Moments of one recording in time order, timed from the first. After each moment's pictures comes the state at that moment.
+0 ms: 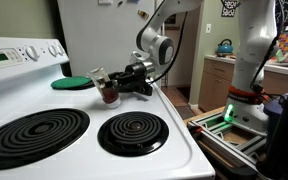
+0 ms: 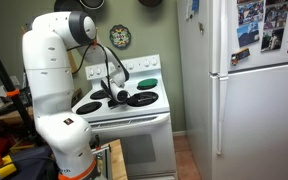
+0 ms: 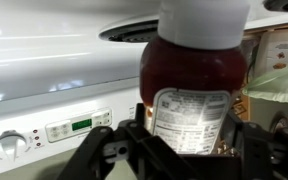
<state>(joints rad) 0.62 0.17 0.49 -2.45 2.27 2.14 -2.71</state>
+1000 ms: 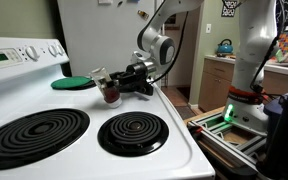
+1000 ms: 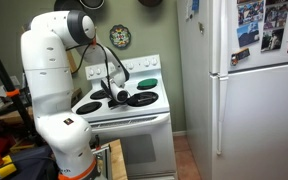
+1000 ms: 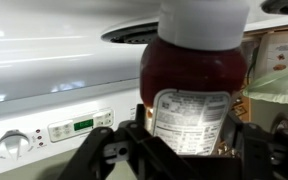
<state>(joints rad) 0.62 0.15 0.48 -2.46 2.27 2.14 -2.71</state>
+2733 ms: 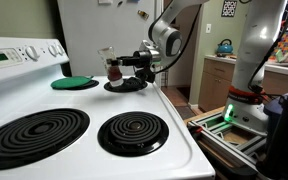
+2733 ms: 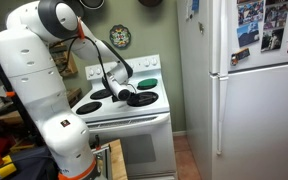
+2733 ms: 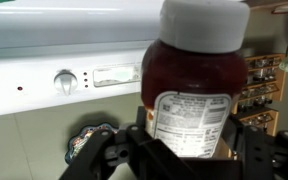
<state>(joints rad) 0.52 -0.04 0.46 -2.58 2.36 2.02 -2.71</state>
